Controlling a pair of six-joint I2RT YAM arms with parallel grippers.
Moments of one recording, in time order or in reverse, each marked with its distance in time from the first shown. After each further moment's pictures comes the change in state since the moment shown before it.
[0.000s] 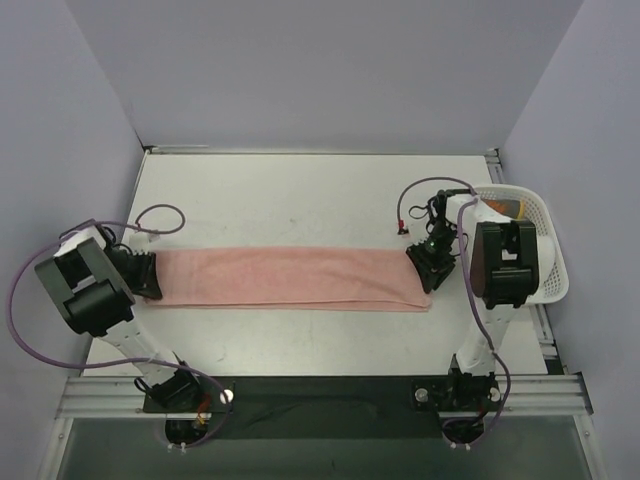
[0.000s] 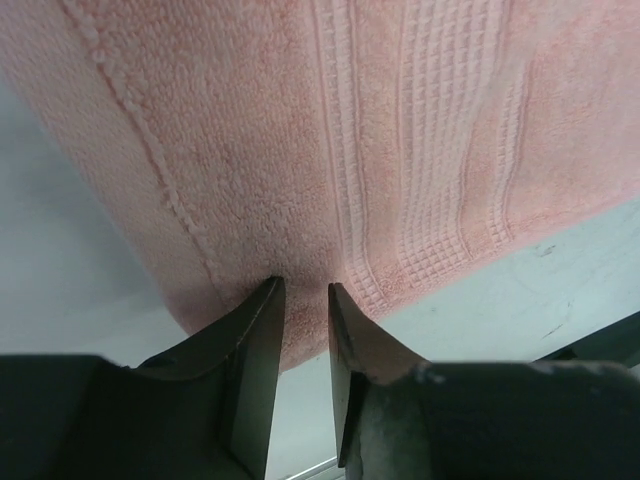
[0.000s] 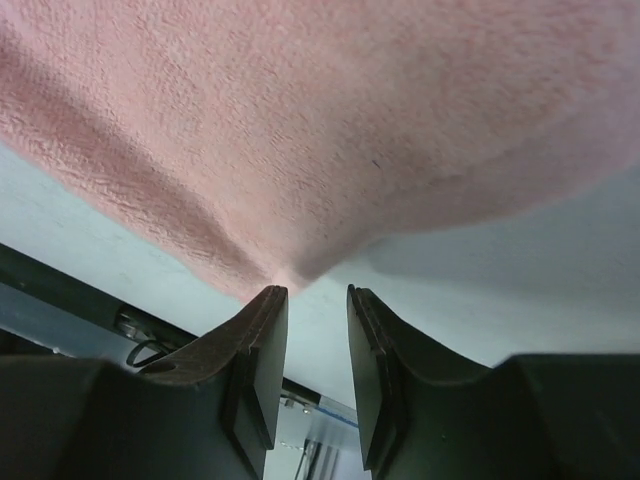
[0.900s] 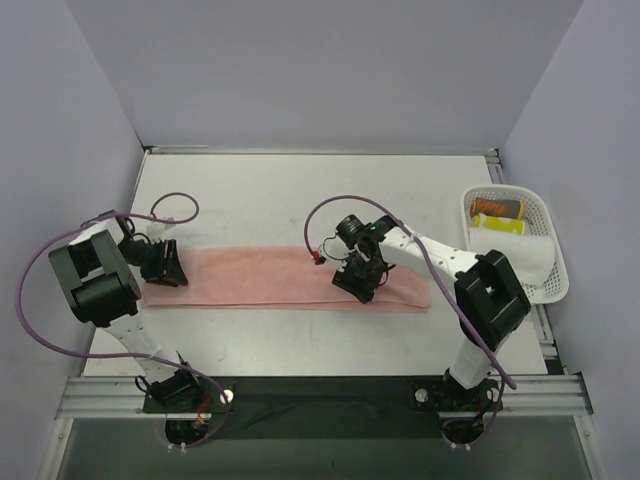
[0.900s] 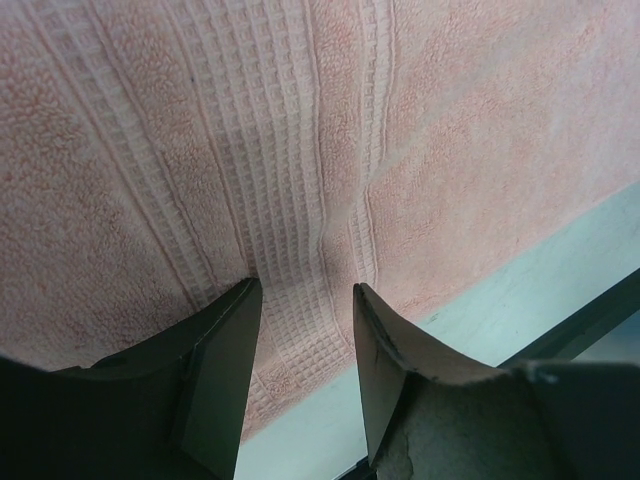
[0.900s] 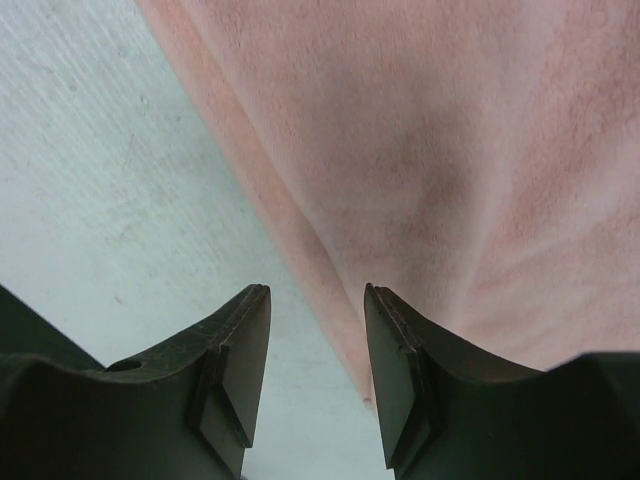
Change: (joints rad) left arm -0.112 0.050 0.037 0.036 0.175 -0.150; right arm 0.612 -0.244 -0.101 0.243 0.064 0.039
